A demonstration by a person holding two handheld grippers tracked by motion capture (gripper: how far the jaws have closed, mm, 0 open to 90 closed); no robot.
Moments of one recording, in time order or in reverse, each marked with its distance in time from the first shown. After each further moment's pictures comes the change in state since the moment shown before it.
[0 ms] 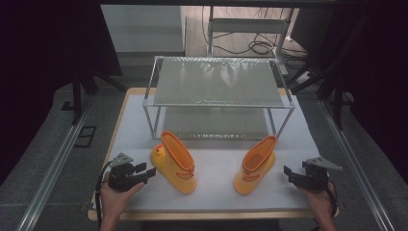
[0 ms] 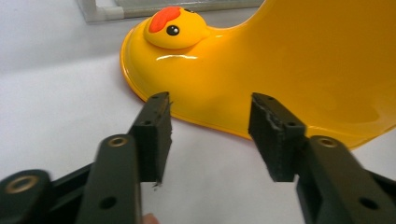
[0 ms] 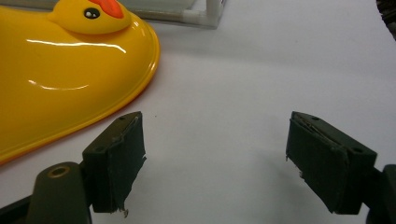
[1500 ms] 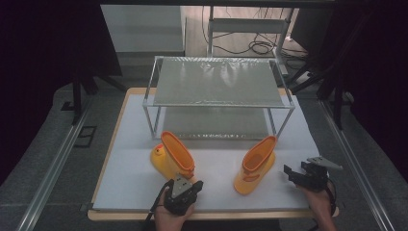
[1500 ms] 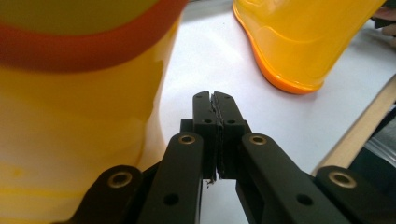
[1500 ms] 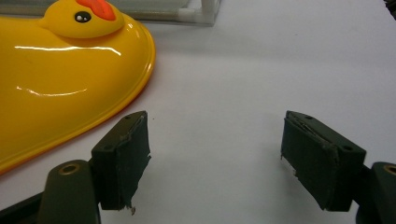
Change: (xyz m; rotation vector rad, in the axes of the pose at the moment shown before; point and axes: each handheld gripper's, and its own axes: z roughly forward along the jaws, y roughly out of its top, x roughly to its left) left arm -0.149 -0.022 0.068 -0.077 -0.025 0.199; right arm -0.002 0.000 0.003 0.005 0.008 0.049
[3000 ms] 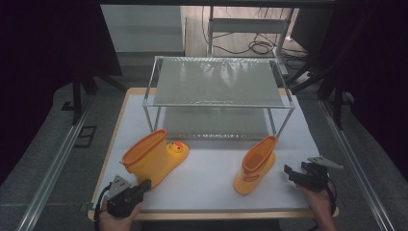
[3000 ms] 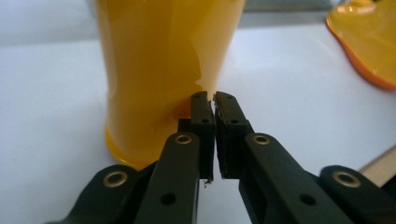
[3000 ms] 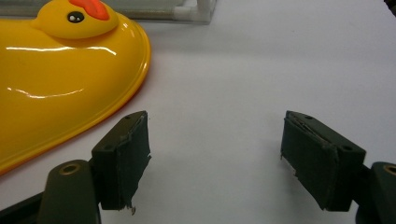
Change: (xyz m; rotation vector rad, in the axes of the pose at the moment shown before) left arm 0.095 -0.043 -0.092 -0.031 0.127 -0.154; right arm -0.002 0.000 0.001 0.010 -0.003 0.016
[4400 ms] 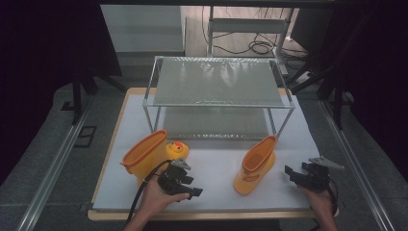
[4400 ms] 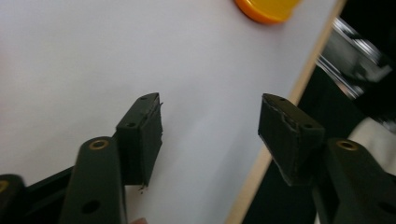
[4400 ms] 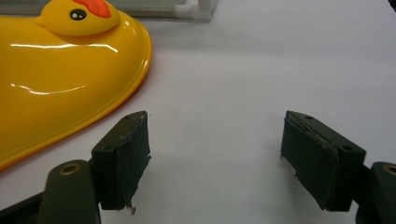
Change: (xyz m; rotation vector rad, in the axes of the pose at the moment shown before) left arm -0.072 0.080 0.098 0.508 -0.447 0.216; right arm -0.003 -0.001 -0.002 0.002 0.015 0.004
